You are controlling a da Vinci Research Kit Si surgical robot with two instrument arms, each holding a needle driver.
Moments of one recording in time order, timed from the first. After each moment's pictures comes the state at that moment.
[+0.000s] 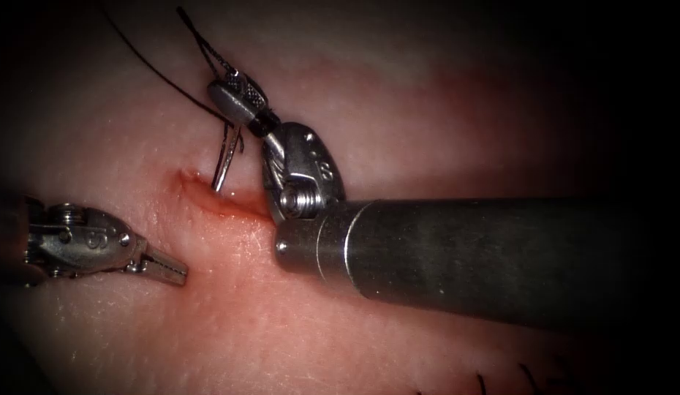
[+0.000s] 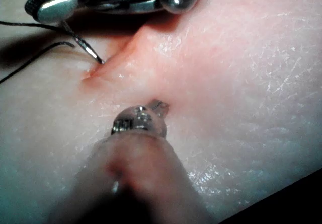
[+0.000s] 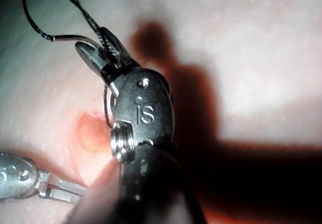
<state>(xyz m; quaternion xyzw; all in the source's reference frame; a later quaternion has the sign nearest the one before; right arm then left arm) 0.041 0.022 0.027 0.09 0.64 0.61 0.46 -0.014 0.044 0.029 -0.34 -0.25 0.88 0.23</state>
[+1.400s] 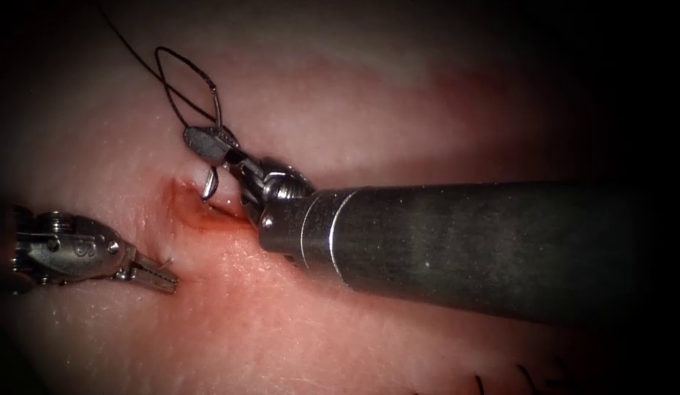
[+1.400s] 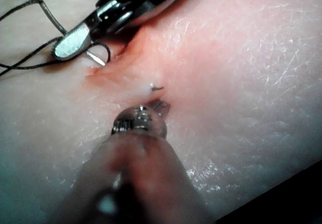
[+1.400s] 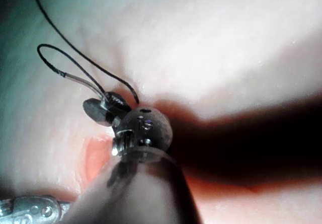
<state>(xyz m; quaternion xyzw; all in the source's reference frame) 0.045 0.013 0.025 0.34 0.46 0.74 0.35 -0.013 0.045 0.029 -0.34 -0.25 0.88 0.23</state>
